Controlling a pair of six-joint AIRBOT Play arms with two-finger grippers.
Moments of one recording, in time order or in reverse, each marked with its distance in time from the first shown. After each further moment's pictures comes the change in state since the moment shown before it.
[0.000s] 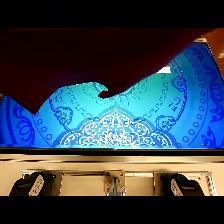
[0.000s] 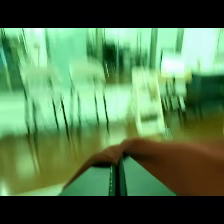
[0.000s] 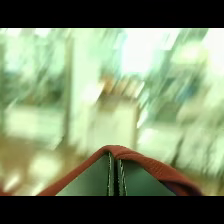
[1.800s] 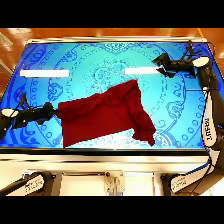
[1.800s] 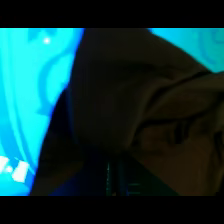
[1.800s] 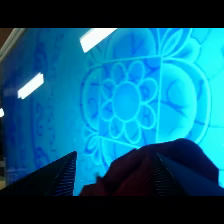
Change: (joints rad) left arm 0.040 -0.623 -0.952 0.011 0.131 -0.248; right arm -0.022 -1.107 0.029 0.180 0.164 0.379
